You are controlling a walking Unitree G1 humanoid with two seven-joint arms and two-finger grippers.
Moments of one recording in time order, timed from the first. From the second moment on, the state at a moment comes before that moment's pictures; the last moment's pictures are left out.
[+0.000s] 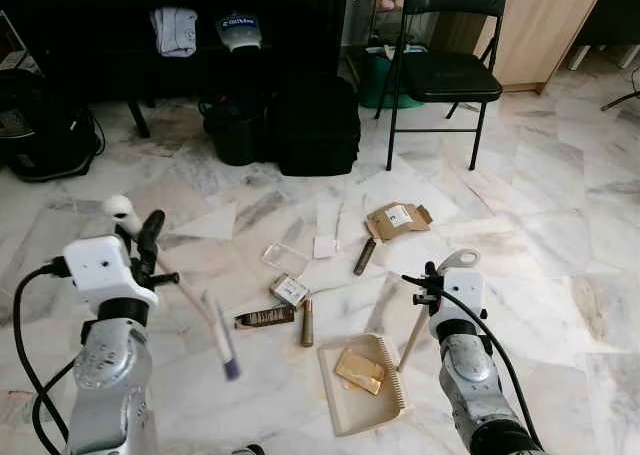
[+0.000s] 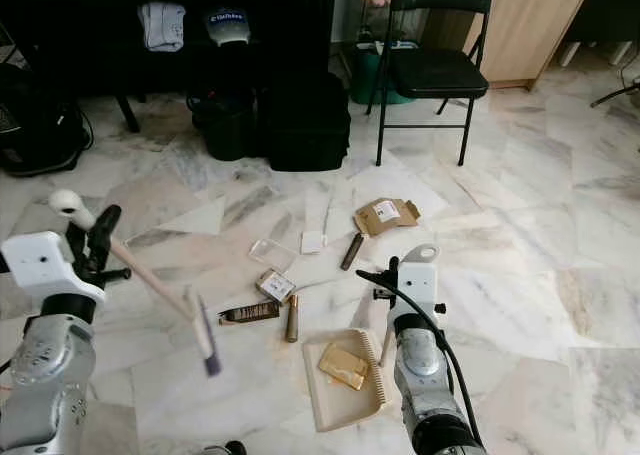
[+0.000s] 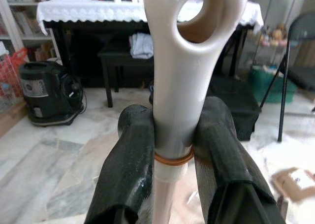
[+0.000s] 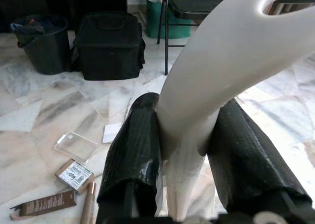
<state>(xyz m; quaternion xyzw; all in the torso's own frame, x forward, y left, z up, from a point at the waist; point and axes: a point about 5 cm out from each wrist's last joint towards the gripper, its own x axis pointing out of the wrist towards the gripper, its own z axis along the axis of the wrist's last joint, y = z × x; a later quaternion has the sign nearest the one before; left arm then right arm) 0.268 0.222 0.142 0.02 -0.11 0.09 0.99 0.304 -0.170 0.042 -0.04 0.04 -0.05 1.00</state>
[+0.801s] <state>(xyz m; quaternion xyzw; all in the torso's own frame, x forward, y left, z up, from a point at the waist) 0.275 0.206 0.118 0.08 -0.10 0.08 0.99 0.316 -0.145 0.087 0.09 -0.06 -0.03 0.99</state>
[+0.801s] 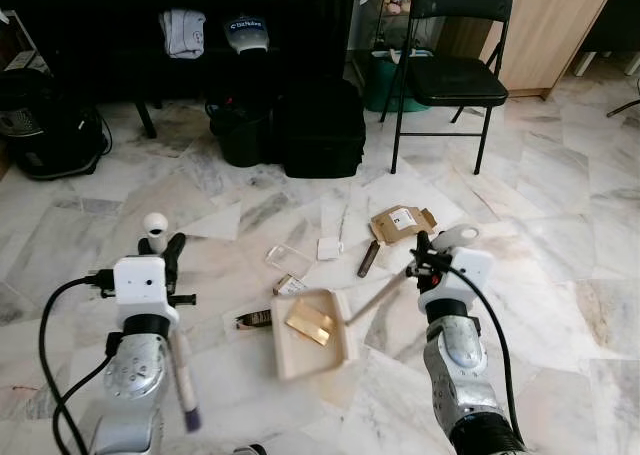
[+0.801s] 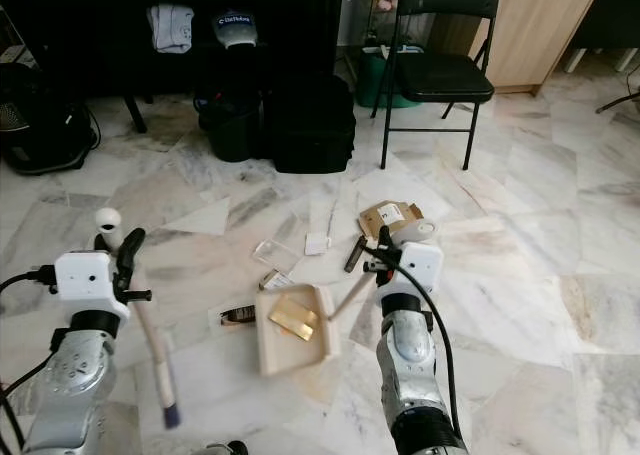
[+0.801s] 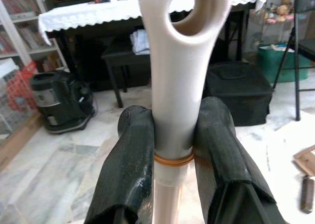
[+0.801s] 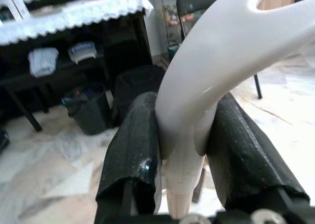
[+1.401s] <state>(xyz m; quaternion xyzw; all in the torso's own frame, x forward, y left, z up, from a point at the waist) 0.281 0.198 0.126 0.05 -0.12 0.08 0.99 0.319 -0.150 0.108 0.08 -0.10 -0.03 0.99</state>
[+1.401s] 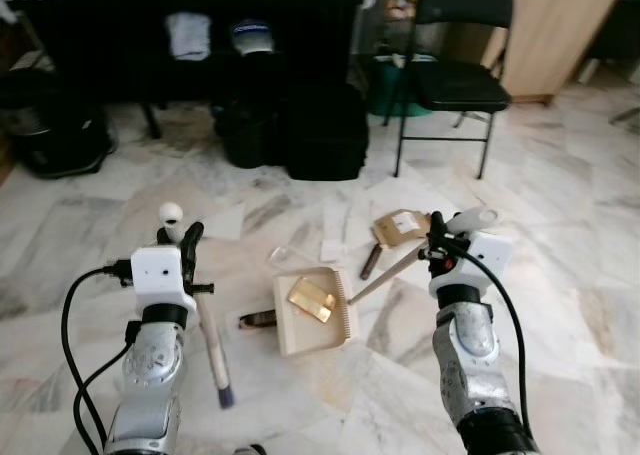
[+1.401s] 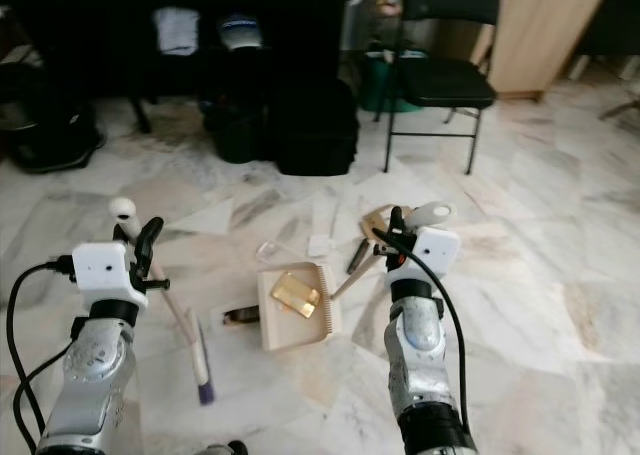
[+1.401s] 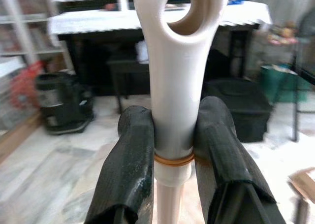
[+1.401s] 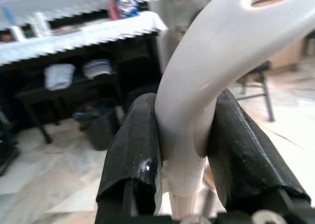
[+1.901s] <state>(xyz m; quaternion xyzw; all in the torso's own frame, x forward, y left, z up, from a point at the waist) 0.281 0.199 0.125 0.06 -0.12 0.07 0.99 0.321 -0.138 0.111 0.11 -0.10 -0.02 0.99</state>
